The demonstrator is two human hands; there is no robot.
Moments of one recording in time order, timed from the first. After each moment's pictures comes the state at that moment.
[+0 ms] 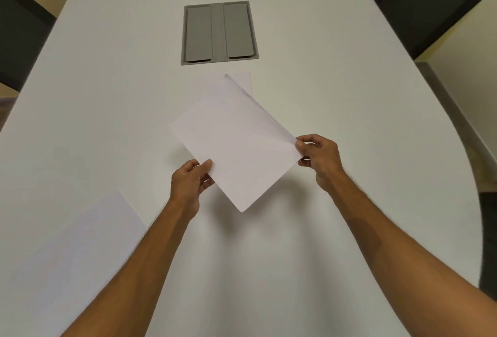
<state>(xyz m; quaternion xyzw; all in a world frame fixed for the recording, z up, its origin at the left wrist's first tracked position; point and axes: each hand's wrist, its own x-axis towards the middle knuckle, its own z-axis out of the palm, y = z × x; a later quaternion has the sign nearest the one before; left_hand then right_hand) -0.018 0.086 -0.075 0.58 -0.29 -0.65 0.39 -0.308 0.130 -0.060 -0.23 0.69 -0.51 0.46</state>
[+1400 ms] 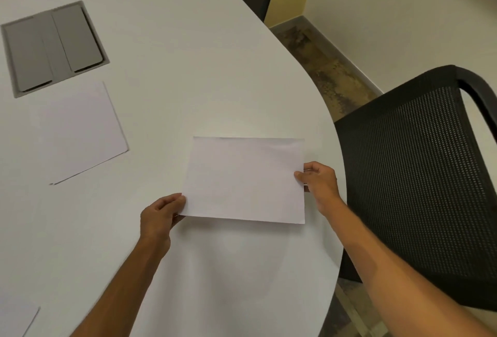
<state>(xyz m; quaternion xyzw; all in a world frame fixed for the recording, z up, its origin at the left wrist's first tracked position) -0.190 0.205 -0.115 0.62 -0.38 -0.65 0.22 -0.496 0.389 -0.113 -0.01 0.79 -0.49 0.35</state>
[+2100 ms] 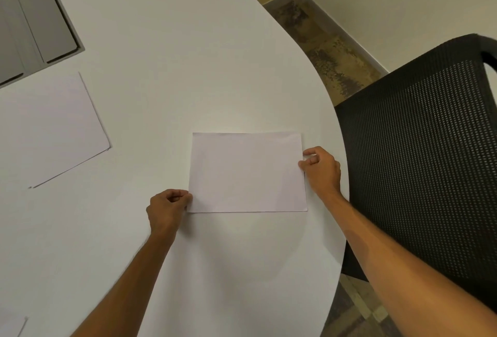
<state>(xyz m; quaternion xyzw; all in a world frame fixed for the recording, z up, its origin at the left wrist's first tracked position) -0.228 0.206 -0.150 0.66 -0.58 -0.46 0.10 -0.520 0.392 -0.158 -0.13 0.90 -0.37 0.21</state>
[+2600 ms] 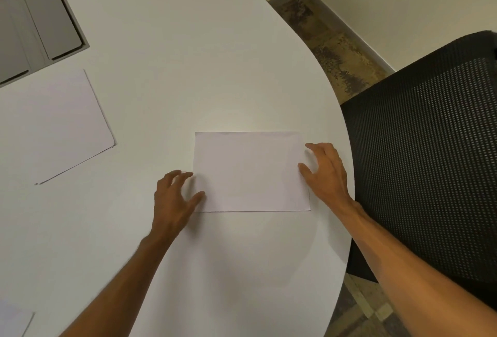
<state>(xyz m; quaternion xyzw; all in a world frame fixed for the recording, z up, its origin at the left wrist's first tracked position) -0.223 0.196 -0.149 0.48 -0.82 -0.31 0.04 -0.516 0.404 -0.166 -0.32 0.90 -0.26 0.14</state>
